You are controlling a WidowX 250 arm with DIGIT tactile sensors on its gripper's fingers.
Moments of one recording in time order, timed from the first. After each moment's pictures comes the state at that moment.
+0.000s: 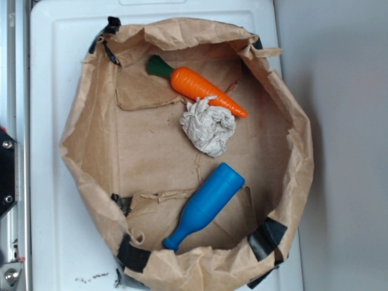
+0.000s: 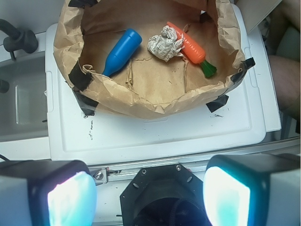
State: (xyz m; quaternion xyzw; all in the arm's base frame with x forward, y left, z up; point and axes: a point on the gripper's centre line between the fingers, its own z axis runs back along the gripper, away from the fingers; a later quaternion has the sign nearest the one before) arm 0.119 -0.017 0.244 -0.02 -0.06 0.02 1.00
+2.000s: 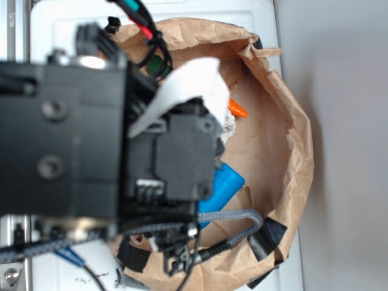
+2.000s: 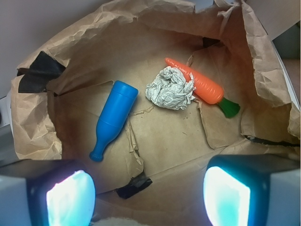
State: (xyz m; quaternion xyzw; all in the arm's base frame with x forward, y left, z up) arm 0.232 -0.033 0.185 0.00 -0.05 0.14 0.99
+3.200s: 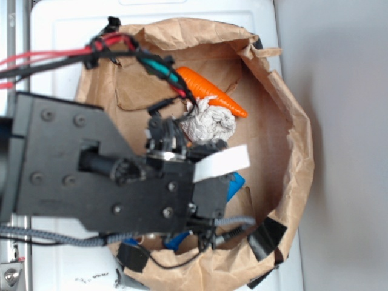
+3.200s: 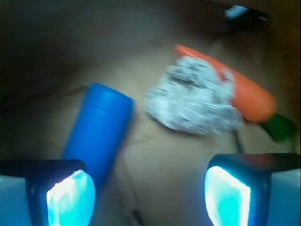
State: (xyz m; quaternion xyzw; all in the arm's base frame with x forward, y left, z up) arm 0.267 -0.037 0.092 0.02 -0.11 0.15 0.98
